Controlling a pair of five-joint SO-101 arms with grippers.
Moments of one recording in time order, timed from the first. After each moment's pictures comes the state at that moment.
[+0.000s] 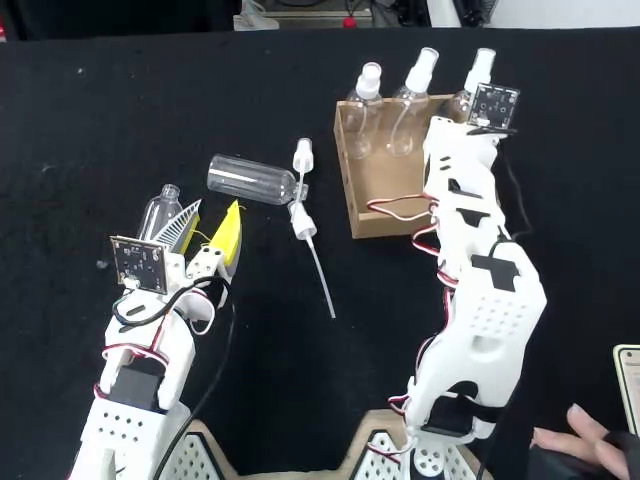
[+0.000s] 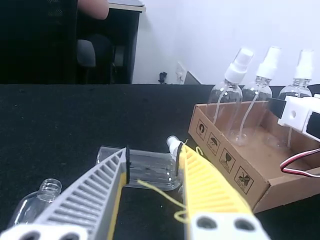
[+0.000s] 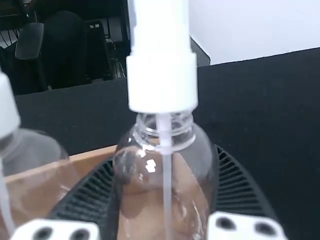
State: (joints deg) left arm 7.6 -93.8 96.6 10.9 5.4; right arm 11.7 33.5 17.2 -25.0 -1.5
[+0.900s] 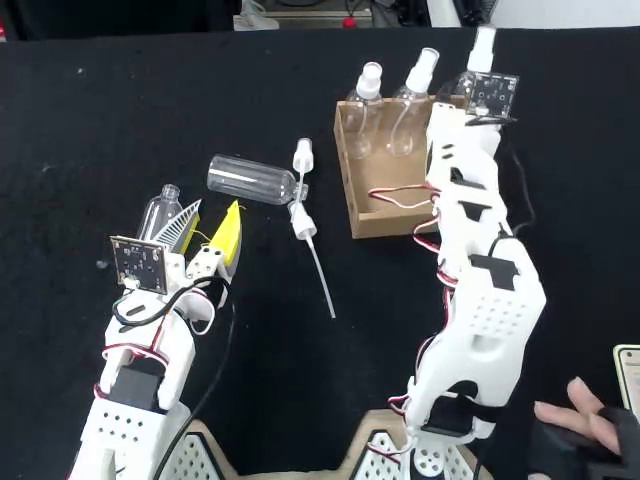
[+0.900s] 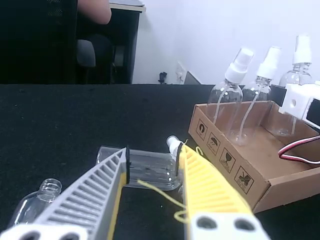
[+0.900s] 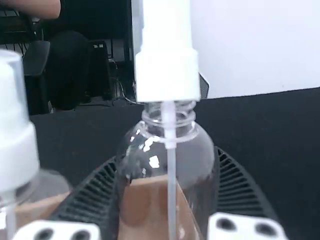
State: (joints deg) left arm 7.6 -93.8 96.6 10.9 5.4; right arm 11.6 34.7 11.7 -25.0 2.7
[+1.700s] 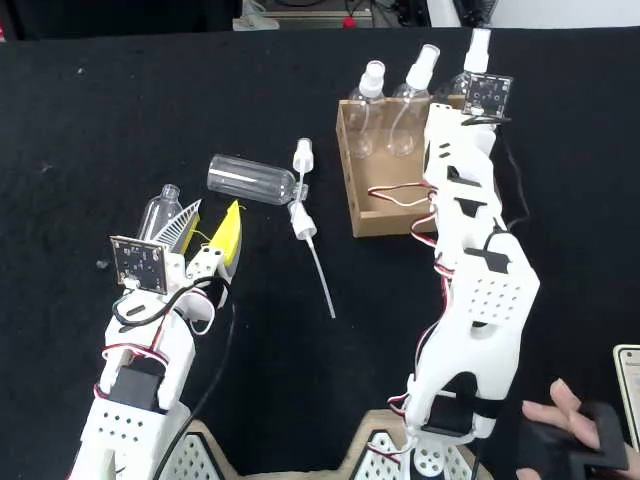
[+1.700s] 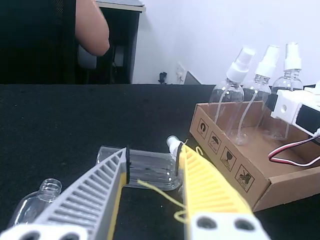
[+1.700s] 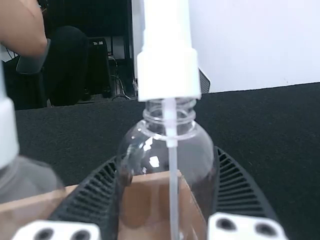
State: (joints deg) left arm 7.6 -93.8 96.6 10.9 5.4; right arm 11.6 41.5 5.1 -25.0 2.7
